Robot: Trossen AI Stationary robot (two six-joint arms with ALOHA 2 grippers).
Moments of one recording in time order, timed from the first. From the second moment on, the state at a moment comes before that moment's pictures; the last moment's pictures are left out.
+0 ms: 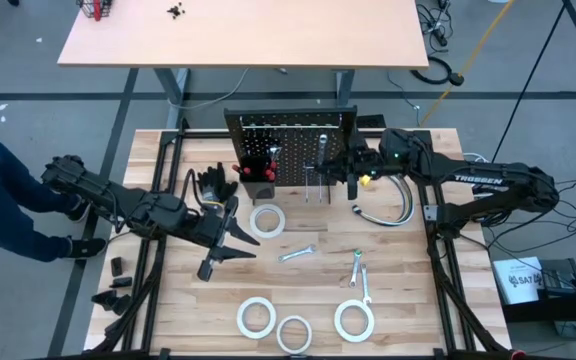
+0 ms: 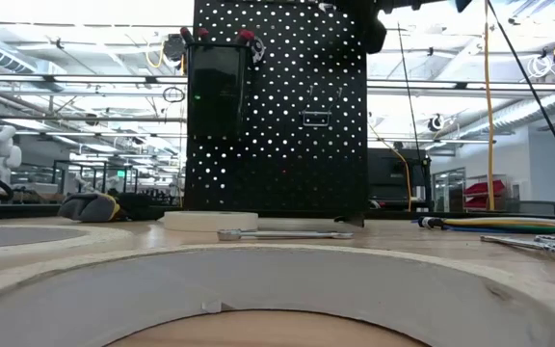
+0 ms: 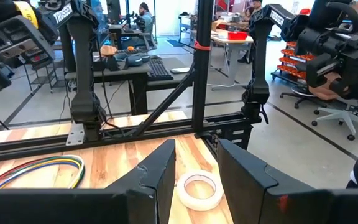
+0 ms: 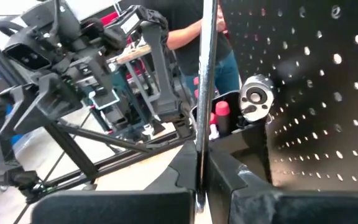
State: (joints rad) left arm -0.39 1.07 0.94 0.04 -0.06 -0.02; right arm -0.24 1.18 0.97 0.12 -0.22 0.39
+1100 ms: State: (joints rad) left arm -0.39 1.07 0.94 0.04 -0.06 -0.02; right arm -0.27 1.23 0.97 0.17 -0.24 0.56
